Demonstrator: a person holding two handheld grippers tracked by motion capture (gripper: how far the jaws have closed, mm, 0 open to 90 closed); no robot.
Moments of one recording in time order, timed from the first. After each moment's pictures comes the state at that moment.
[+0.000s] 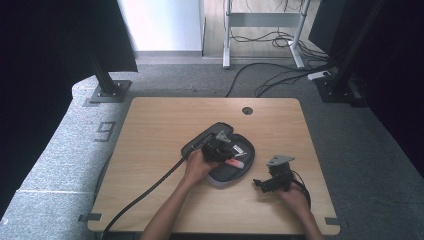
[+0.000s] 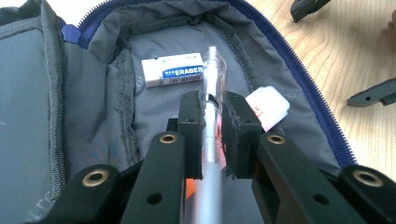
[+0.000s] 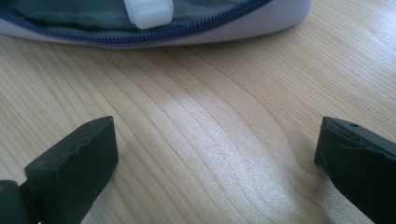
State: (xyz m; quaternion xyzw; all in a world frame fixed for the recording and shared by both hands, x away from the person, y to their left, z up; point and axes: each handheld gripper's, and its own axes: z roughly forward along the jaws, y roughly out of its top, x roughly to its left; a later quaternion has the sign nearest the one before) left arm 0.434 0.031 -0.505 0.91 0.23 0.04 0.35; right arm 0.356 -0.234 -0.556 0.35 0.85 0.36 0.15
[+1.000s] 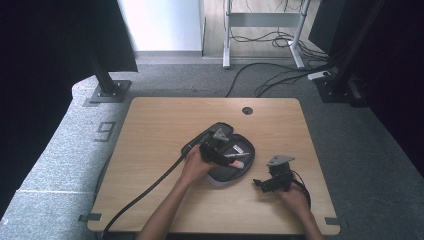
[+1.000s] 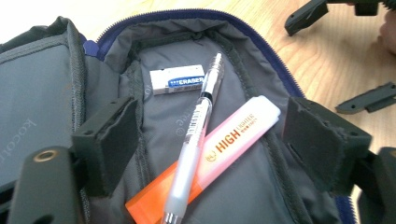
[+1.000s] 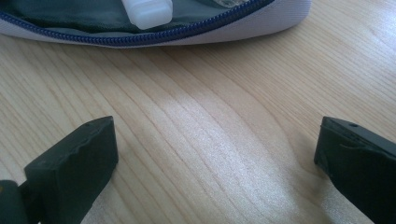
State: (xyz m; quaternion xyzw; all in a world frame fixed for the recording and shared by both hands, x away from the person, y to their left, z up) left arm 0.427 0.038 -0.488 0.90 0.24 0.06 0.36; right arm 0.356 -0.234 -0.556 0.35 0.85 0.36 0.15
